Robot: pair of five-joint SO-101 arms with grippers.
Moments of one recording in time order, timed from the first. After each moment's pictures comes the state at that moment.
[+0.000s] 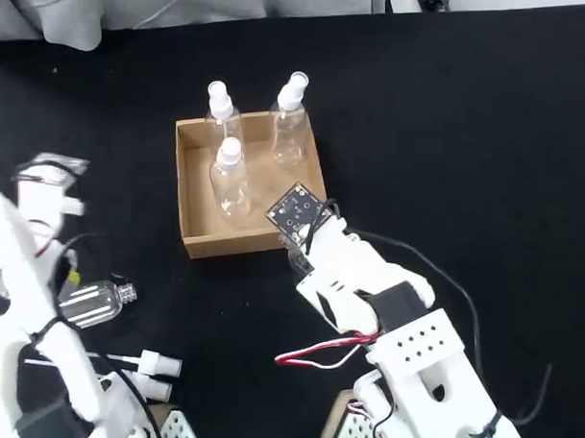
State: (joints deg) left arm -35.5 -25.5 25.6 94.5 -48.9; right arm -22.9 -59.8 67.8 59.3 22.5
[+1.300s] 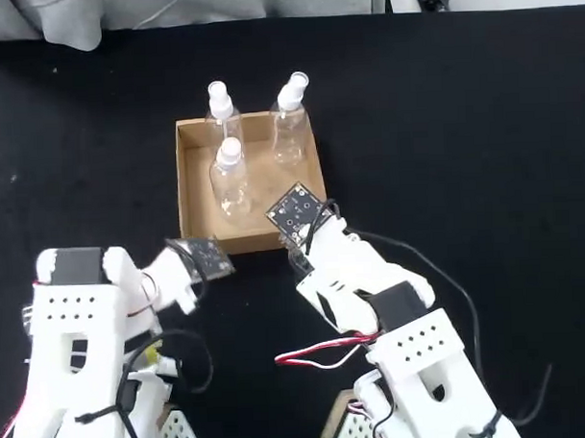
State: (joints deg) left arm -5.3 -48.3 48.8 100.0 -65.9; right arm -22.9 -59.8 67.8 59.3 22.5
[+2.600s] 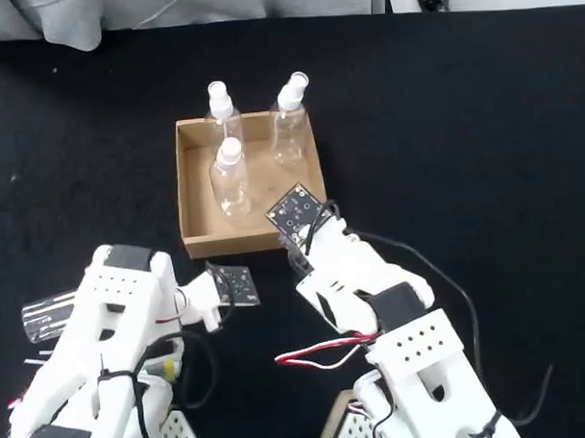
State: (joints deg) left arm 3.8 -35.0 61.2 85.1 -68.6; right arm -22.9 -59.8 68.5 58.4 22.5
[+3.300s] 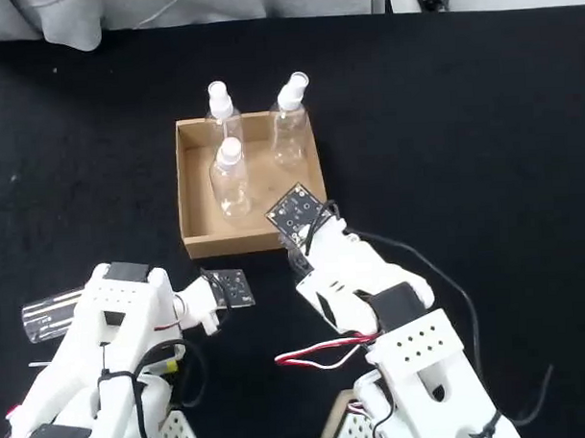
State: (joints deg) left arm 1.2 -34.3 68.9 71.0 -67.3; right arm -22.9 -59.8 68.5 58.2 22.5
